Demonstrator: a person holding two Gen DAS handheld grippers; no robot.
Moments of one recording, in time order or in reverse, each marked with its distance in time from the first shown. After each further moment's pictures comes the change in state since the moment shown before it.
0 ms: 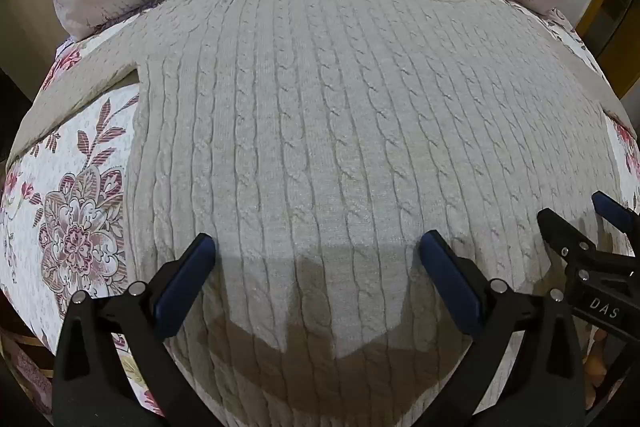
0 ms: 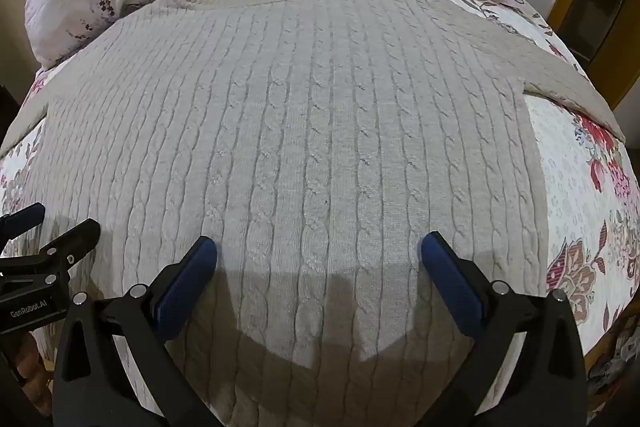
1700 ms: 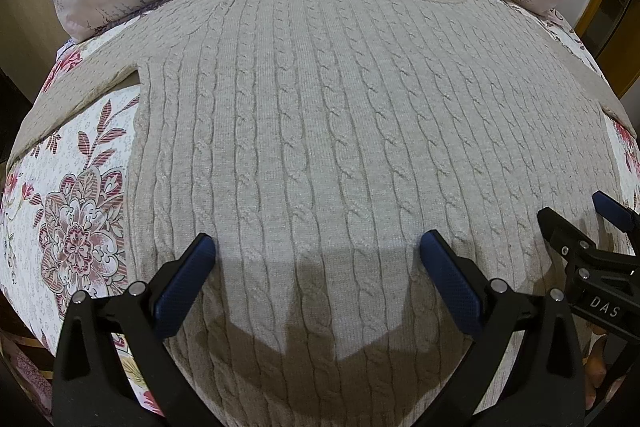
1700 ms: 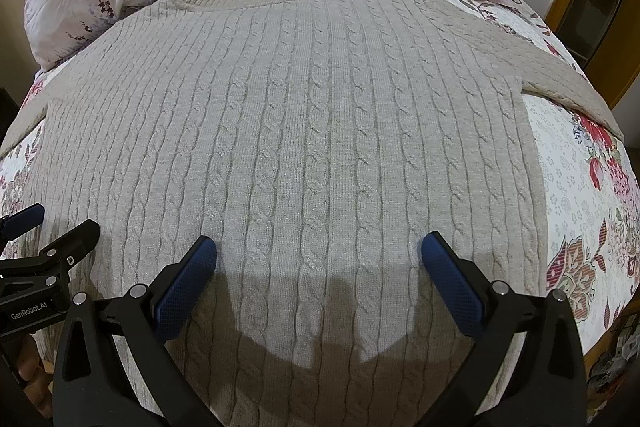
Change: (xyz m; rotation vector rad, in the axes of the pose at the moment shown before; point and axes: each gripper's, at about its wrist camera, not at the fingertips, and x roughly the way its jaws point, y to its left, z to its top) left arm 0.000 0.000 0.000 0.001 -0.010 0.002; right arm -0.001 -0.001 0.000 0.000 -0.007 0.000
